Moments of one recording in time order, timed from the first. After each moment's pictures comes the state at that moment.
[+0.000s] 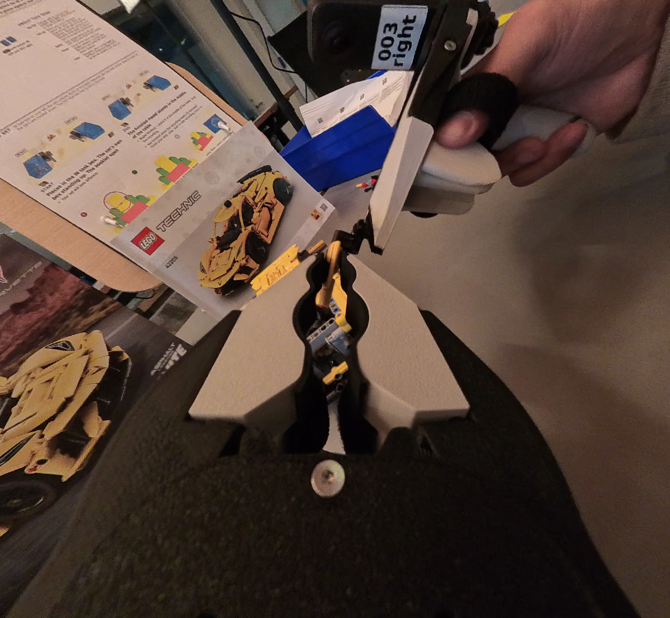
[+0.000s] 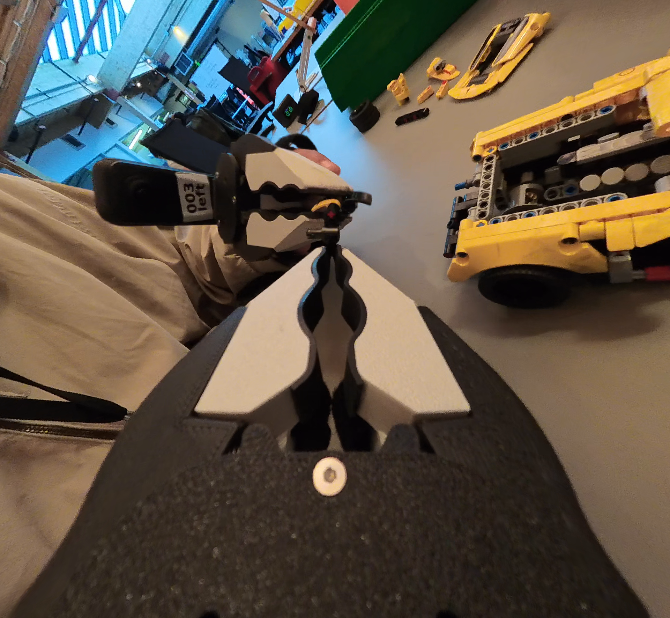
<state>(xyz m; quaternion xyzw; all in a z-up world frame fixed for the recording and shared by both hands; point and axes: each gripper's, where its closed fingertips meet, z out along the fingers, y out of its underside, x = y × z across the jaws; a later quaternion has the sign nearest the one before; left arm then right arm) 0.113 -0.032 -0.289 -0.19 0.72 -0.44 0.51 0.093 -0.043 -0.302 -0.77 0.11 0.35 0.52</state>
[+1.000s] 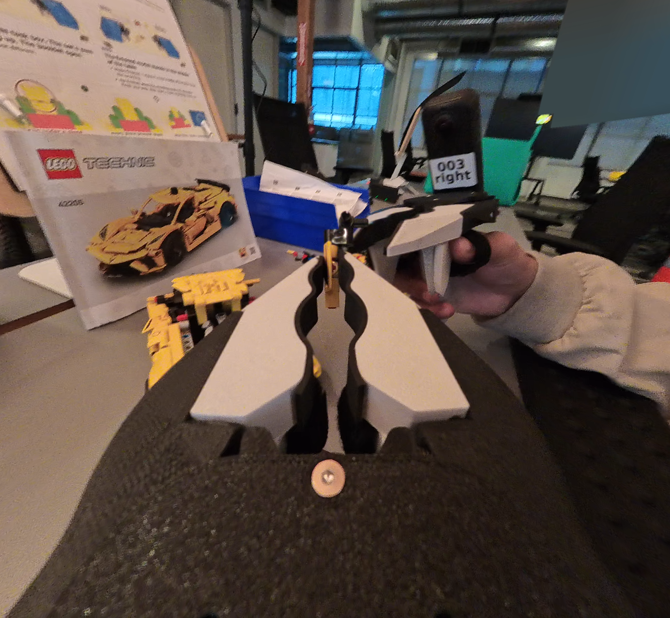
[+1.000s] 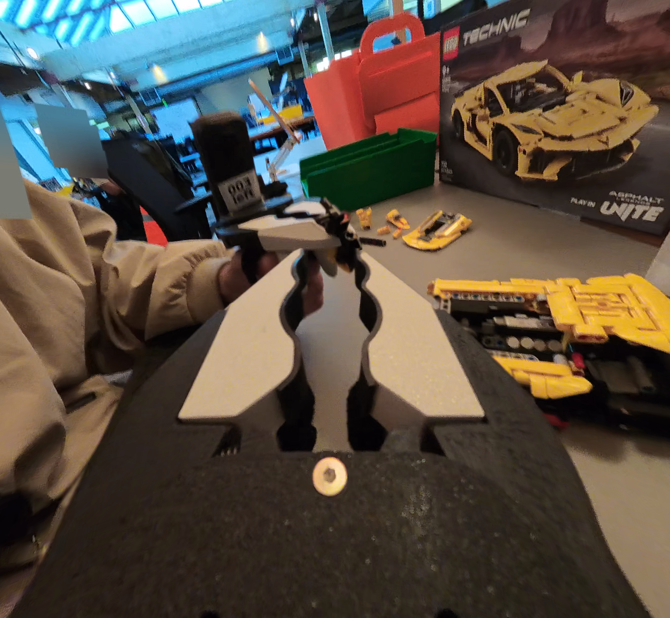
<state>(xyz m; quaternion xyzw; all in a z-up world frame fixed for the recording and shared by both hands) 0.108 -0.016 -0.249 -0.31 0.59 -0.69 0.28 0.100 -0.025 -0.251 -0.71 0.02 0.16 0.68</state>
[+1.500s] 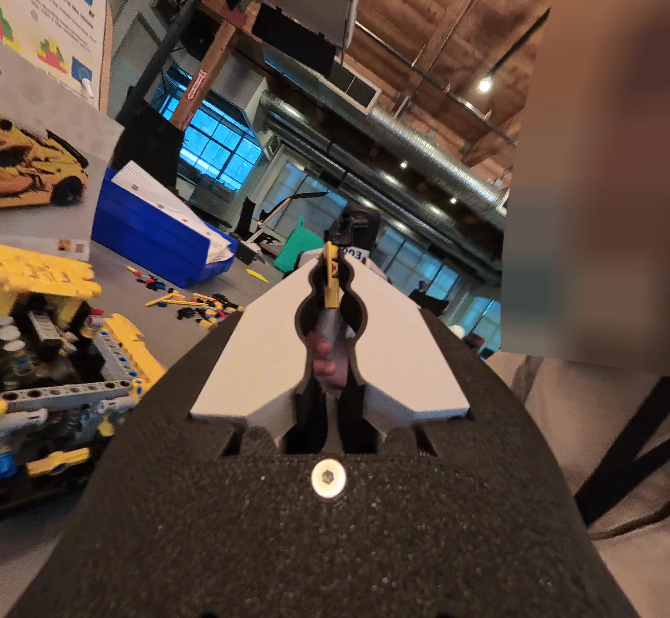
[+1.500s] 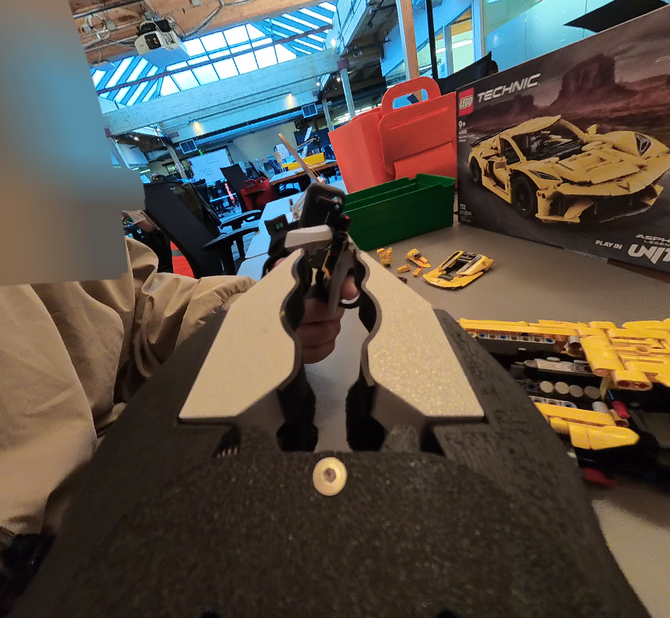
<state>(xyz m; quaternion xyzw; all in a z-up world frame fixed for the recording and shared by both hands) 0.091 -0.013 -0.220 -0.32 0.43 -0.85 0.00 0.089 -0.026 -0.225 -0.66 0.01 0.18 0.73</state>
